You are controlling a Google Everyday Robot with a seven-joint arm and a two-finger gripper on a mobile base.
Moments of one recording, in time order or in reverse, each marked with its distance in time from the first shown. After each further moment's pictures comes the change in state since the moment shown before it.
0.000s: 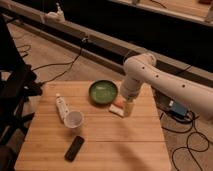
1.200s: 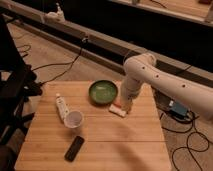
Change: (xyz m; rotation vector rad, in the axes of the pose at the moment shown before) arm 0.000 0.000 0.000 0.000 0.000 0.000
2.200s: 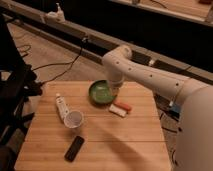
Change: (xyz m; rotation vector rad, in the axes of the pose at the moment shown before) arm -0.072 -0.086 0.026 0.106 0.144 -0.210
